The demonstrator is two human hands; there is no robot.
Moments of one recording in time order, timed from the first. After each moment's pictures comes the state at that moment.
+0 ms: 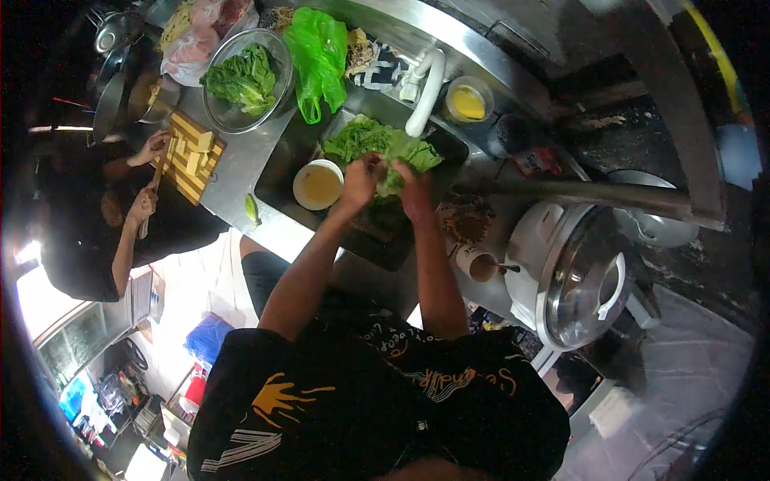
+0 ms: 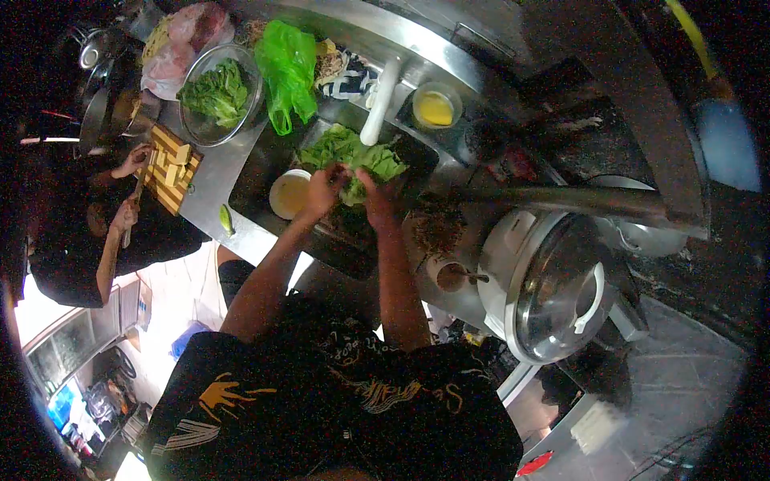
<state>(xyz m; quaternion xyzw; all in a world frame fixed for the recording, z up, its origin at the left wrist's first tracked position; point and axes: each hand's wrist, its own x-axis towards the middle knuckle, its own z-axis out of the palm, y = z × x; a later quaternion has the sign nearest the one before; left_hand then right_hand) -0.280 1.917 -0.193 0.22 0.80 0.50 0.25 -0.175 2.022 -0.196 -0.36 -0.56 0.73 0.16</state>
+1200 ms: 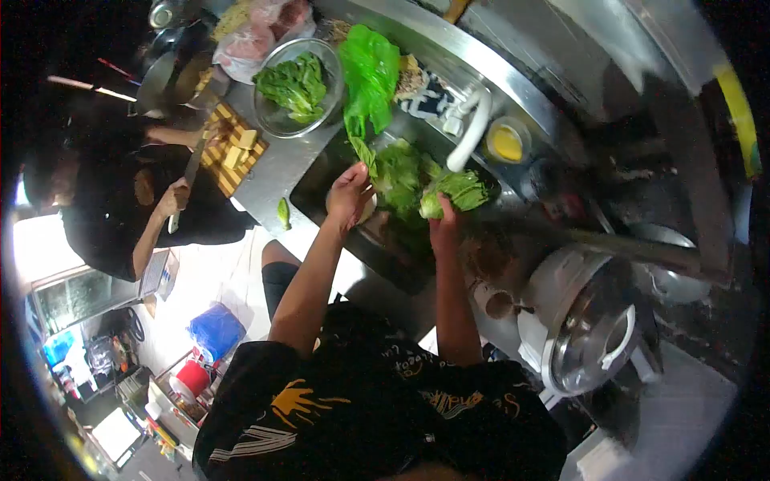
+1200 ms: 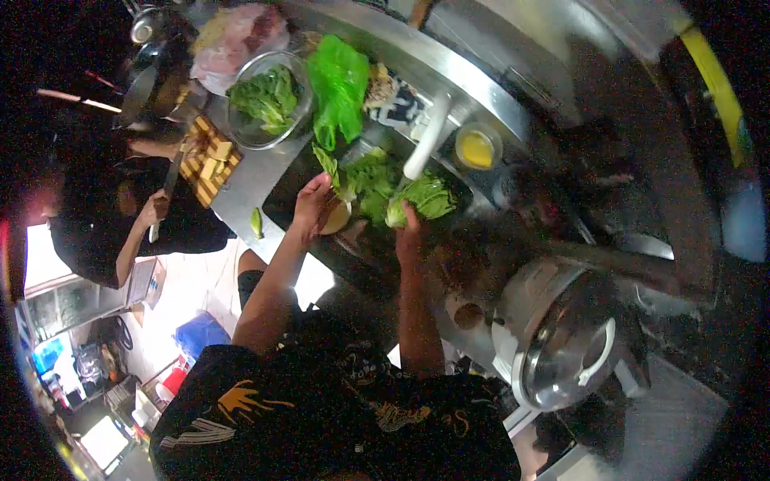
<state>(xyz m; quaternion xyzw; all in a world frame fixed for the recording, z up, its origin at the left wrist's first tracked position) -0.323 1.855 -0.182 -0.16 0.50 0.79 0.31 -0.175 2.022 -0.207 -0.37 -0.28 0.86 0.19</state>
